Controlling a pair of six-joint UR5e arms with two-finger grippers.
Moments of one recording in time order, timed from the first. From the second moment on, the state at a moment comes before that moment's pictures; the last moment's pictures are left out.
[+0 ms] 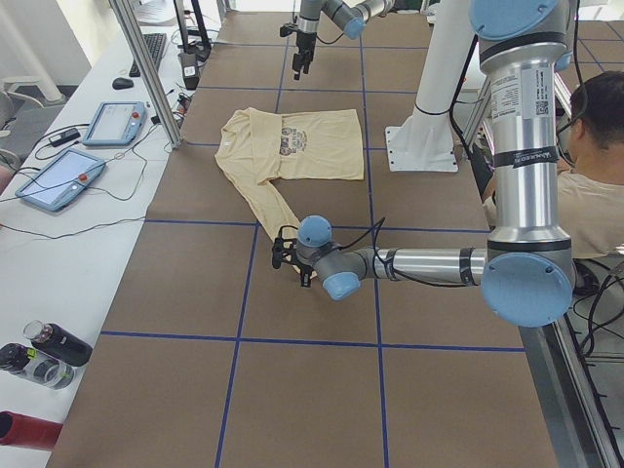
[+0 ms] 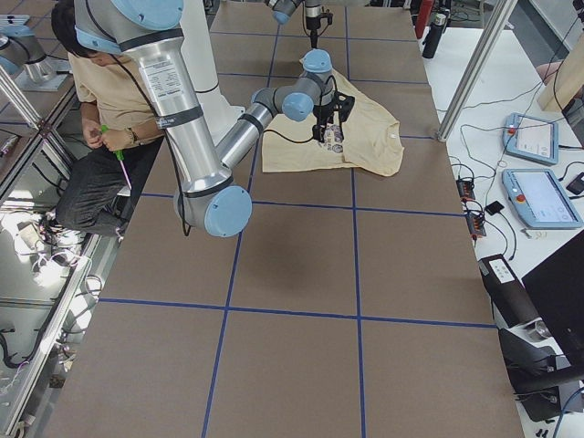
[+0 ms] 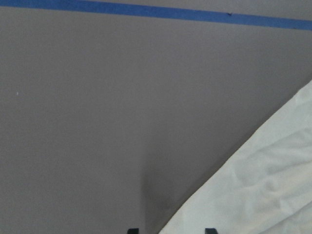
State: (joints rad) left arm -0.92 -1.45 -1.55 -2.54 -2.19 -0.96; right arm 0.74 -1.16 1.96 -1.47 2.00 1.50
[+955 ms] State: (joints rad) left arm -0.92 -1.45 -1.53 -2.55 -2.19 -0.96; right arm 0.74 -1.16 1.96 -1.47 1.99 1.50
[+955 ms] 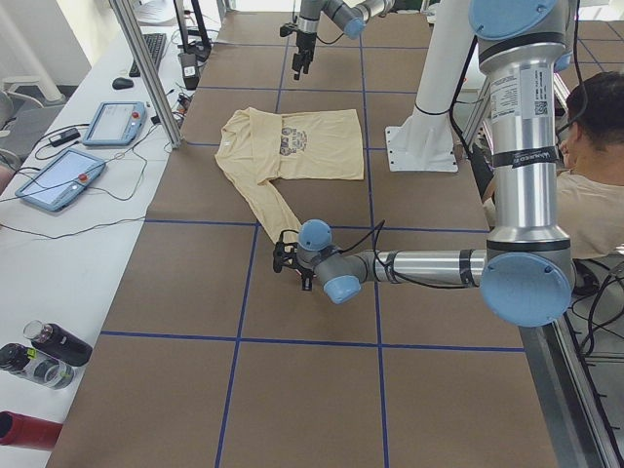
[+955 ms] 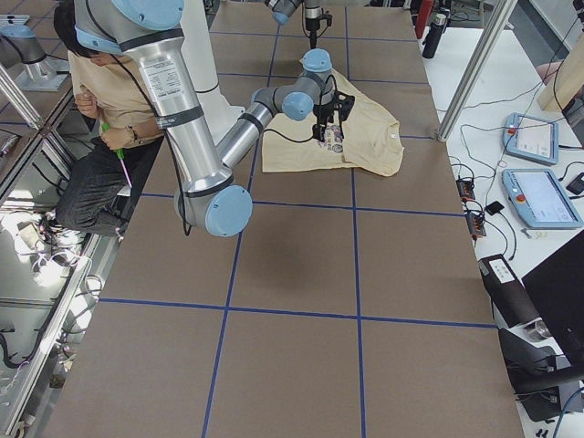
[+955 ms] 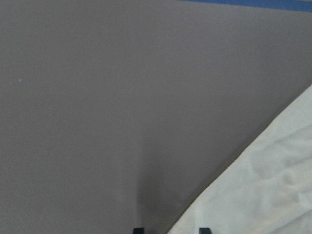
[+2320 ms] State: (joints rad) left arm -0.91 -1.46 -1.60 -2.51 -2.22 -0.98; right arm 0.75 -1.16 1.96 -1.47 1.99 1.50
